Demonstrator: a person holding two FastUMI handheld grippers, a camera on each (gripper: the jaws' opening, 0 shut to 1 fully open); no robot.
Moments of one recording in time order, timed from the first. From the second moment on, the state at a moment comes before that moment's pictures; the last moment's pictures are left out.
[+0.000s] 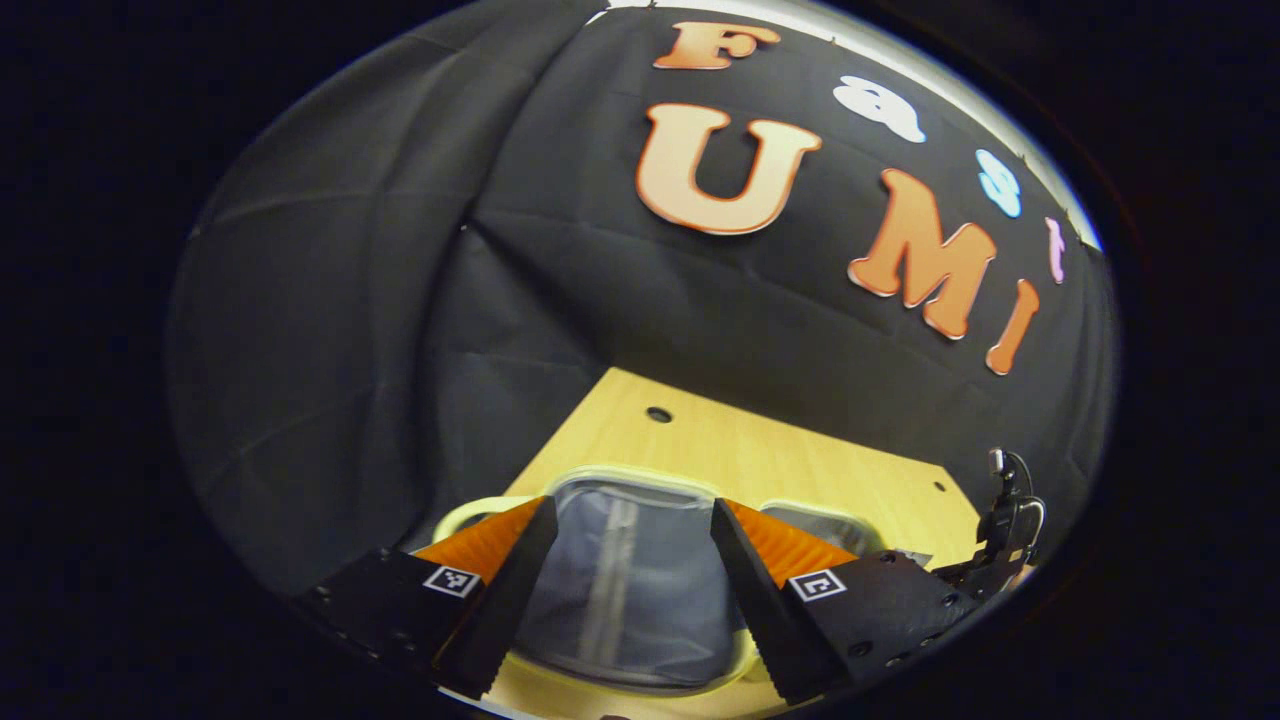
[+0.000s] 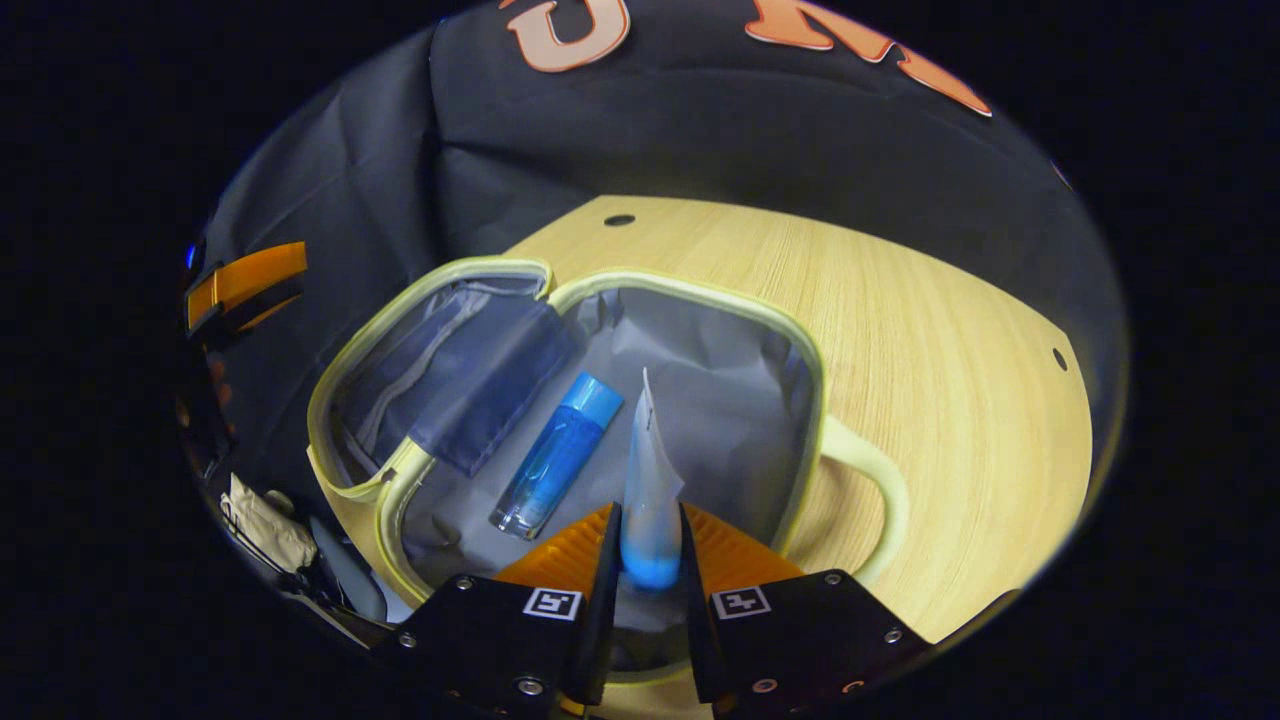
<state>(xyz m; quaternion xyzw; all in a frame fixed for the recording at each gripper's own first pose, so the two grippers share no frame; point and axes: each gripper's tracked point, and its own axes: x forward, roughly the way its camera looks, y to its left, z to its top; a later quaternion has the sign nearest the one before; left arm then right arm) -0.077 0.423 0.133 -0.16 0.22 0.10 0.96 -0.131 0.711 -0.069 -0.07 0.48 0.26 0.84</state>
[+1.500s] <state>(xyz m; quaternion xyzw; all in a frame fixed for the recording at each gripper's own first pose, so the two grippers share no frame) -0.069 0.522 0.036 -0.40 0.29 0.08 0.87 -0.067 0.623 0.062 -0.03 0.30 0.18 0.94</state>
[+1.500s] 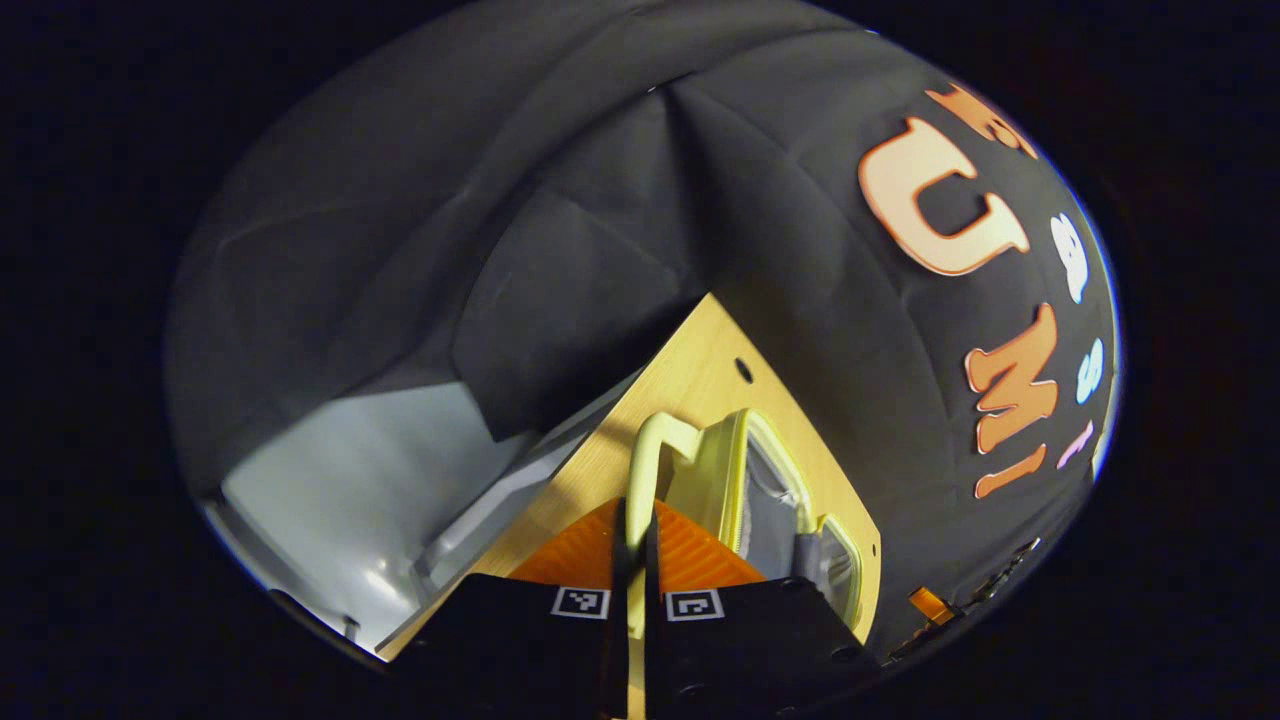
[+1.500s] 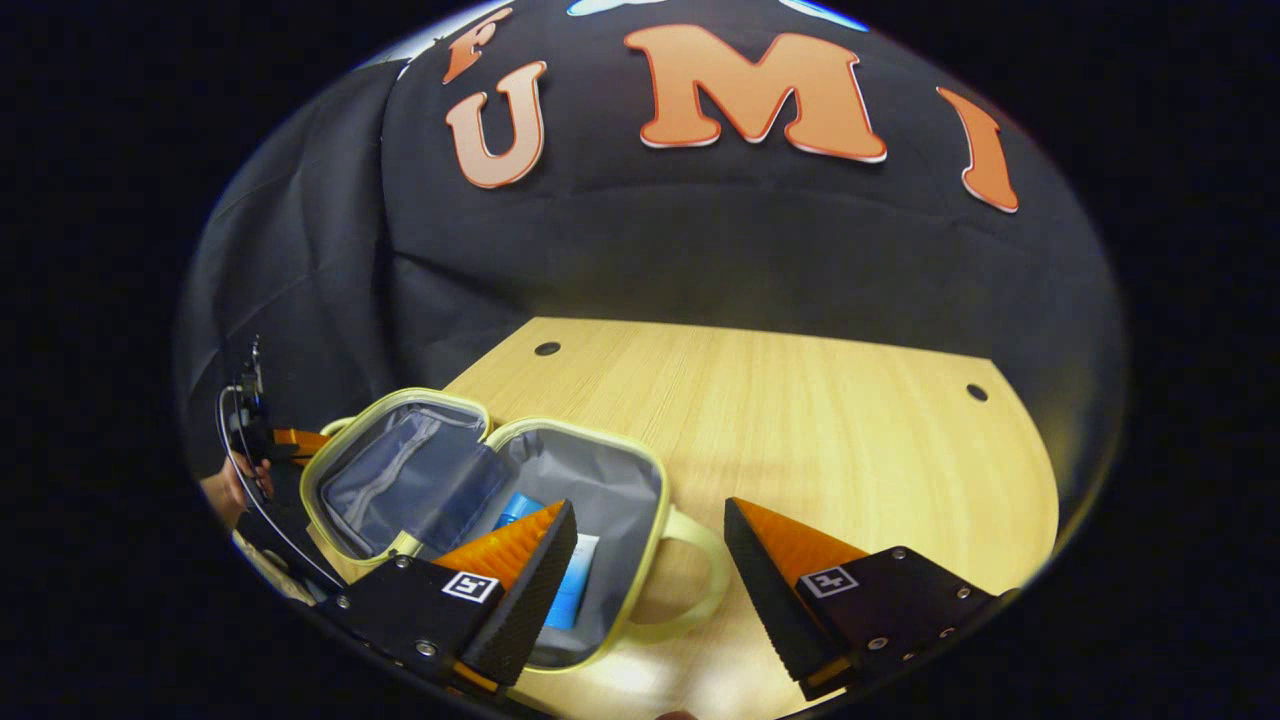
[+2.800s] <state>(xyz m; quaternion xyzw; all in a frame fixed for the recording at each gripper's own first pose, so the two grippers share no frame) -0.030 0.118 0.243 -0.16 0.23 -0.15 0.95 -0.048 0.445 0.176 -0.05 0.13 0.15 0.98</state>
